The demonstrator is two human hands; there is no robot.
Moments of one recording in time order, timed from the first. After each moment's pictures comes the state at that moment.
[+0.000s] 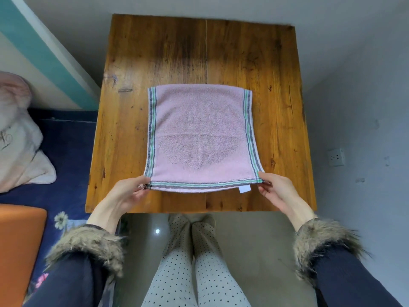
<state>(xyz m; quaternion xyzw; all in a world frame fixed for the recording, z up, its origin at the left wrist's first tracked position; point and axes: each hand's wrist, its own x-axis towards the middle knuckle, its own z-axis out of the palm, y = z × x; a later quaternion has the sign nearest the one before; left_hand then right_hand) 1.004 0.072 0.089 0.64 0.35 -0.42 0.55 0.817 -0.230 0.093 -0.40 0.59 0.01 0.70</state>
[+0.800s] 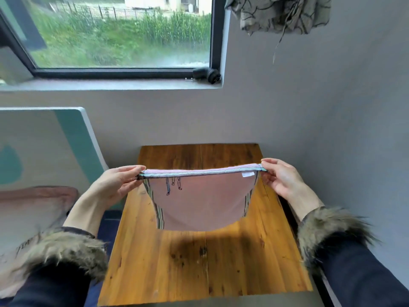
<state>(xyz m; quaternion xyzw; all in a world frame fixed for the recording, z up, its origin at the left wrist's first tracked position) 1.102 0.040 0.338 0.66 0.00 -0.30 0.69 0.911 -0.281 0.337 -0.48 0.41 -0.20 0.75</state>
